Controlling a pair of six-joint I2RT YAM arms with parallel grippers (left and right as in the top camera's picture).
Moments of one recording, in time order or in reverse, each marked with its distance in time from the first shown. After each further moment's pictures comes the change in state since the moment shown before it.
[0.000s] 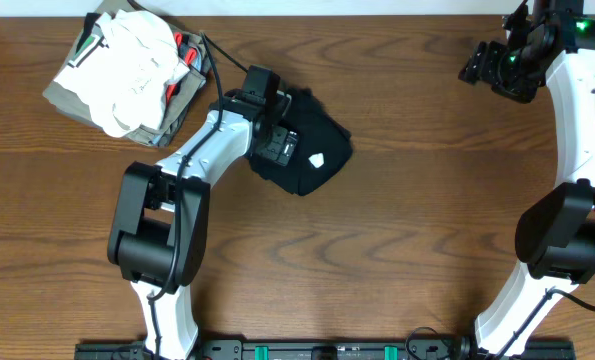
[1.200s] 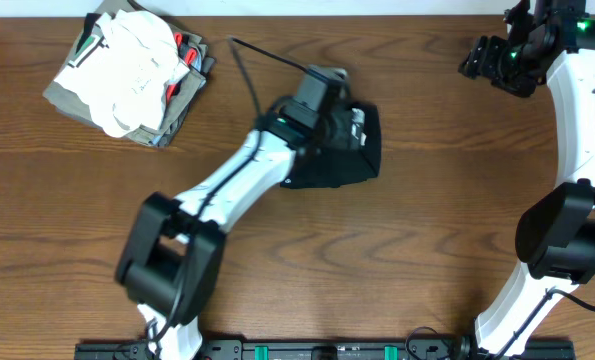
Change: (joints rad) left arm -0.245 -0.091 0.000 0.282 0.130 -0.500; right arm -0.001 0.000 0.000 0.050 -0.028 0.003
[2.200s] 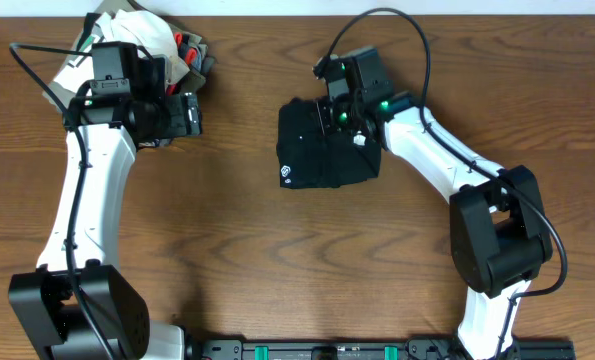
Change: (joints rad) left arm 0.660 -0.291 -0.004 -0.484 0.066 0.366; right arm 0.567 -0.008 -0.490 0.760 -0.099 -0.032
